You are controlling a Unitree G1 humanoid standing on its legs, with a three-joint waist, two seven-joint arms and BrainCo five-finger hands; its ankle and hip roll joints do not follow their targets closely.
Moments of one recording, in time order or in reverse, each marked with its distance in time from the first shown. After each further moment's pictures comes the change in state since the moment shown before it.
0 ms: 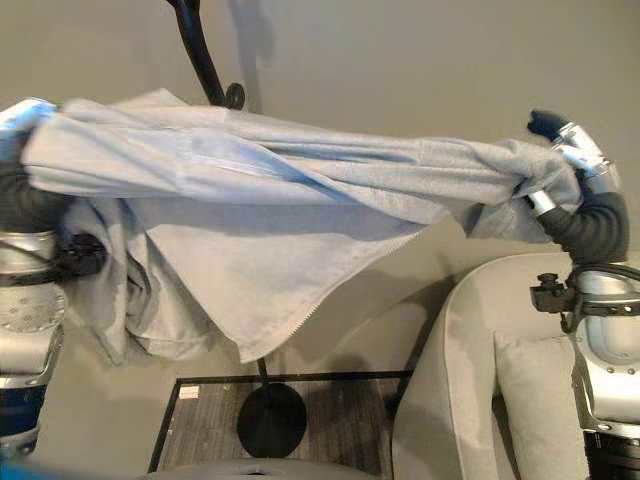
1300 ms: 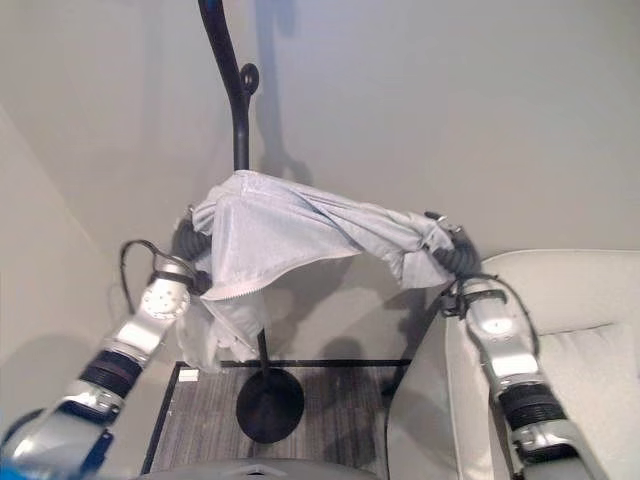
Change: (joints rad) left arm -0.115 -0.335 -0.337 0.594 0.036 0.162 0.045; right arm -0.237 0.213 0.489 0.463 0.081 0.173 -0.037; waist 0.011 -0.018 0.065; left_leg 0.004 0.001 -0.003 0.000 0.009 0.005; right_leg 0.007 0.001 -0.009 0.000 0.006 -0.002
